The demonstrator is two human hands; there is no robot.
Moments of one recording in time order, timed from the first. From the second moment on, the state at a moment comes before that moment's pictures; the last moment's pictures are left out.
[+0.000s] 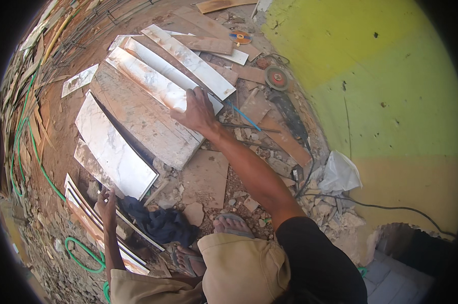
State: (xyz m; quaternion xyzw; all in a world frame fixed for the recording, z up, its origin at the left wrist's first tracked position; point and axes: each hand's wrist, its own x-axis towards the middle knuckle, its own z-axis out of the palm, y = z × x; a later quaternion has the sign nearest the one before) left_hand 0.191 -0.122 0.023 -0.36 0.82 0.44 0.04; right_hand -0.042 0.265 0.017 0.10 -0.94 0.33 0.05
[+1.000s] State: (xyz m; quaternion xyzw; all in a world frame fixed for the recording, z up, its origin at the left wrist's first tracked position) left_hand 0.182 -0.156 0.032 -0.32 0.86 0.40 0.05; right_hand -0.103 0.308 -0.006 0.03 -0.97 0.21 0.13
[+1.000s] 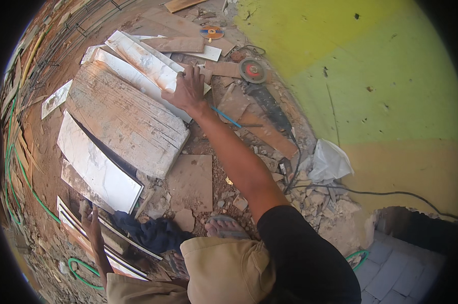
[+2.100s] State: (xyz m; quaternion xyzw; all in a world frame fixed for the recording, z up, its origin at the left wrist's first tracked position) left_hand 0.410 -0.058 0.447 -0.63 0.45 0.44 0.45; right_hand 0.431 0.371 0.339 -0.51 -0.53 0.54 -0.40
